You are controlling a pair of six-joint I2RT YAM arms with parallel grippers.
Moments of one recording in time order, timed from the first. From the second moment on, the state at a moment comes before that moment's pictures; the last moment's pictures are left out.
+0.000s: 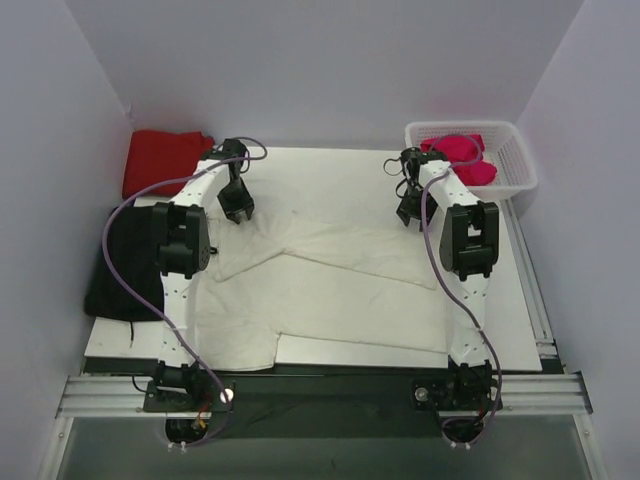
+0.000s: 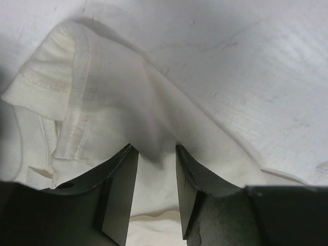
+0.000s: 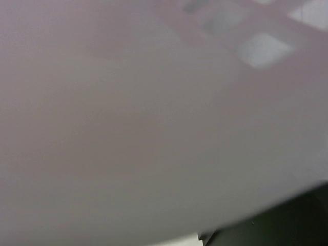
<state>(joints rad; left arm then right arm) -0.17 2.38 2.07 -1.01 -0.12 -0.62 0.15 2.33 1.96 -1.08 0.30 0.64</state>
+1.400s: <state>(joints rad) -0.17 2.10 1.66 -0.65 0.02 -0.49 0.26 1.97 1.36 -0.90 0.32 0.67</state>
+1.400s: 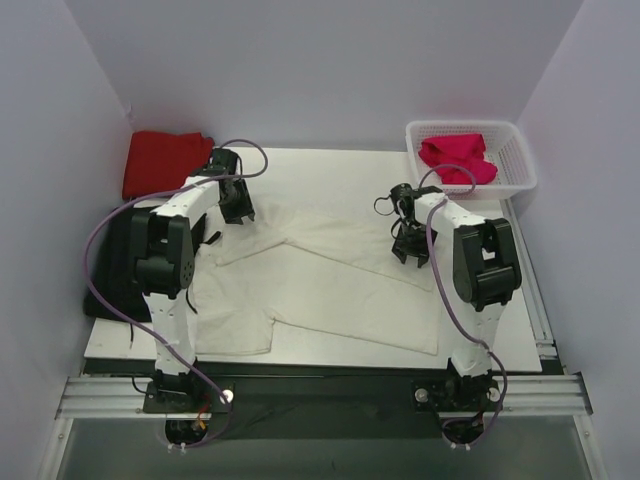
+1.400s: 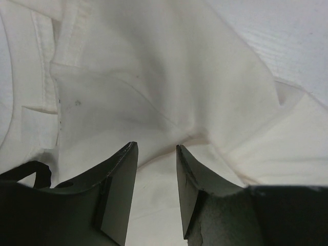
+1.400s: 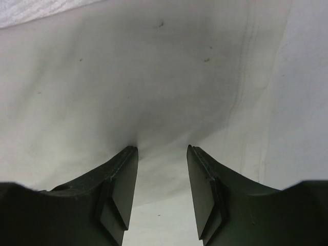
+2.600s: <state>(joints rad) -0.25 2.24 1.89 -0.70 0.10 -0.43 0.13 2.23 1.81 -0.99 0.30 0.58</state>
